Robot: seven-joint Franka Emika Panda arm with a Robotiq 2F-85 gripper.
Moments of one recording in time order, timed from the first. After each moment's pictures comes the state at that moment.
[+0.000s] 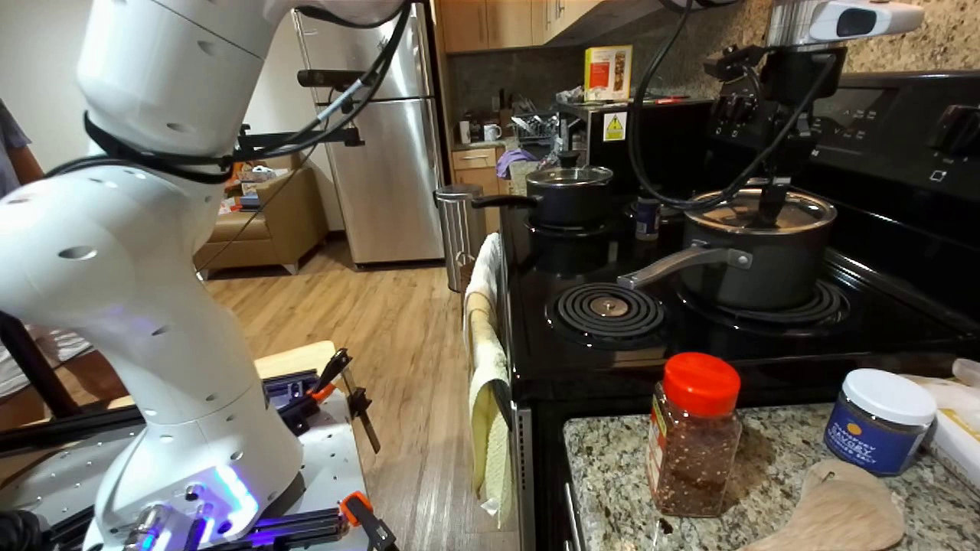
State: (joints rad) arm -0.15 0.59 -0.12 -1.20 0.08 1.83 0.54
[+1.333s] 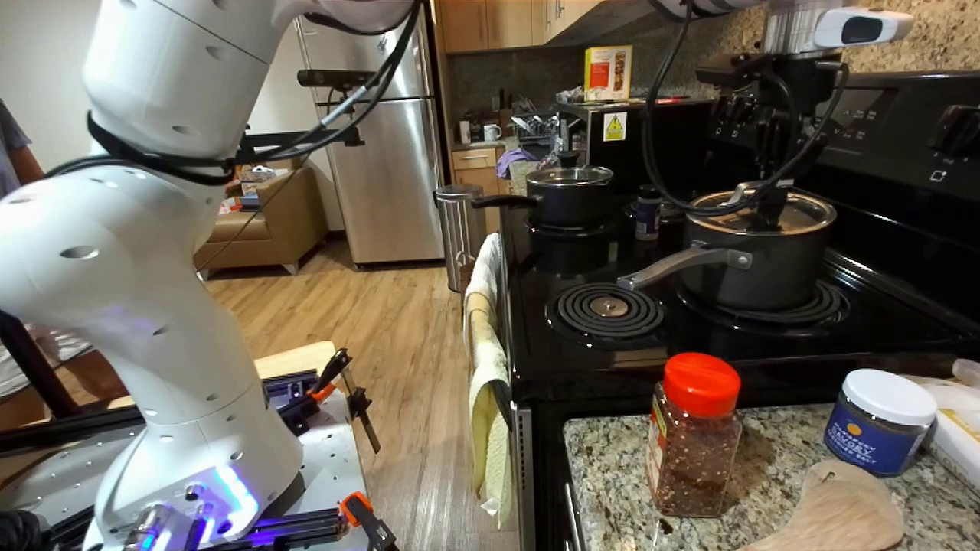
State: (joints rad) arm -0.14 0.62 -0.11 -1.18 0.08 1.86 0.36
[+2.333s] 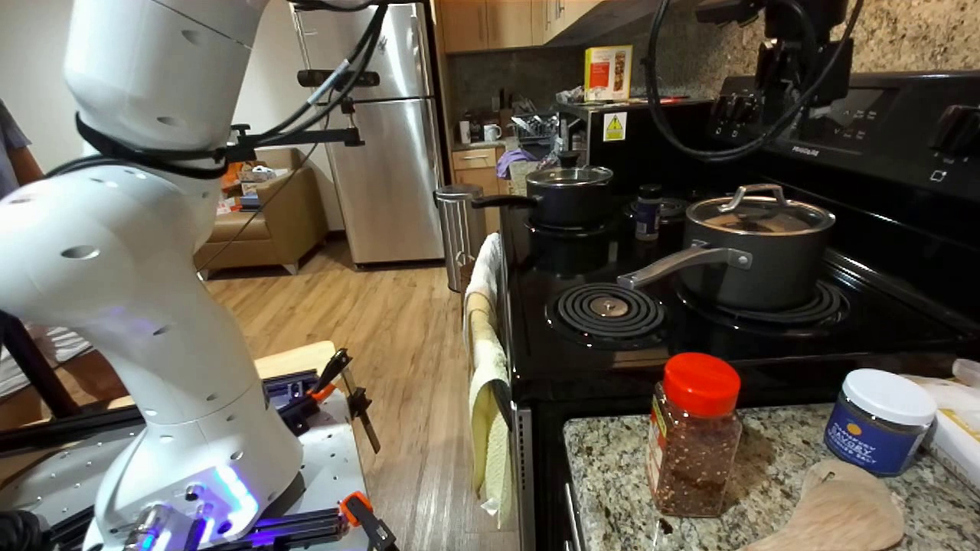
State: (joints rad) arm -0.13 0.52 -0.11 -1.16 0.08 1.85 0.33
